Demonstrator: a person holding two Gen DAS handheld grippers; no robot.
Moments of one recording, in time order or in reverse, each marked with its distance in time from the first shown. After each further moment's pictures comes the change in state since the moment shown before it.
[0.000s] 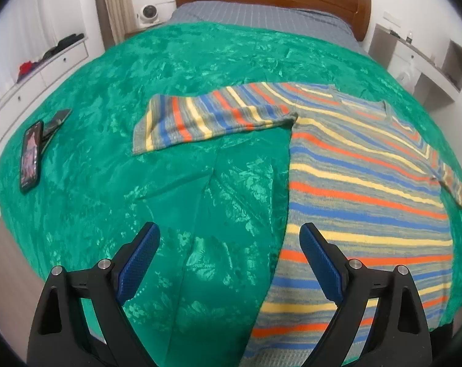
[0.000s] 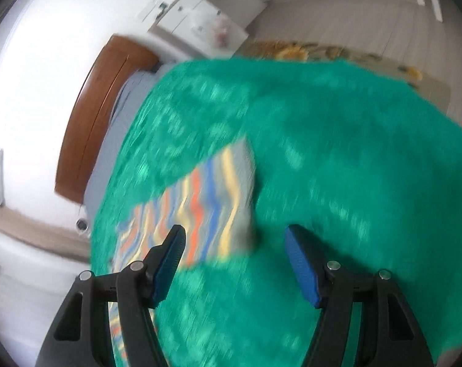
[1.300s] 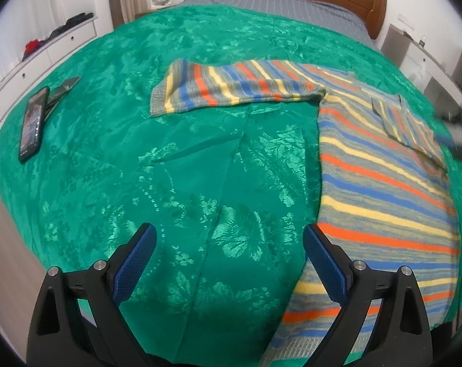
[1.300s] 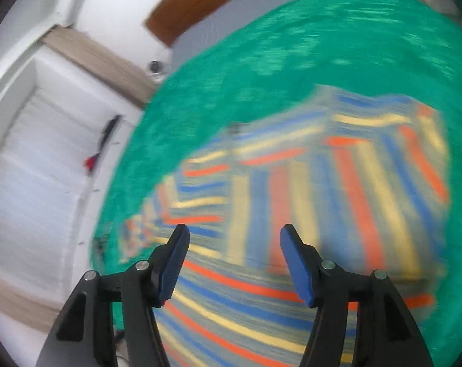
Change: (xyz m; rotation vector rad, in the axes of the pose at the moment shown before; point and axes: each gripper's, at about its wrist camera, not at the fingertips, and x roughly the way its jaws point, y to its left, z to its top) left arm 0.022 0.028 -0.025 -0.063 0.060 -0.002; right arm 0.174 0.309 -0.175 -0.640 0.467 0.214
